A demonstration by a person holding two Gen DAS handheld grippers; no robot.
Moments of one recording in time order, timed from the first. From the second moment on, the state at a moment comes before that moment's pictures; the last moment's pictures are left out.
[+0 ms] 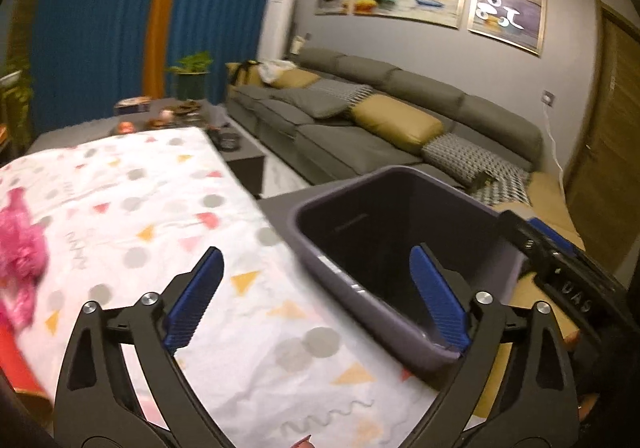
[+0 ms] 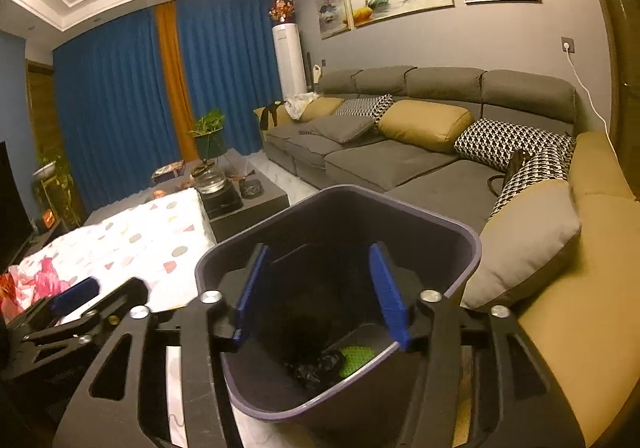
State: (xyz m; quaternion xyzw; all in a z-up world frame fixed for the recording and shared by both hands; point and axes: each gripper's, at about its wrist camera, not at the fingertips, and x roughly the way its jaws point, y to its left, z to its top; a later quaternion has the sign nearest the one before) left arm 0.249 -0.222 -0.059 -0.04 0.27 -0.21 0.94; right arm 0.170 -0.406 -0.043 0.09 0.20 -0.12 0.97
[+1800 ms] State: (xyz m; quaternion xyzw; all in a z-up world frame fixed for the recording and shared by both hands) left arm 0.061 0.111 -0.100 -0.06 0.31 0.05 0.95; right arm 0.075 -0.128 -0.045 0.02 0.20 0.15 0.97
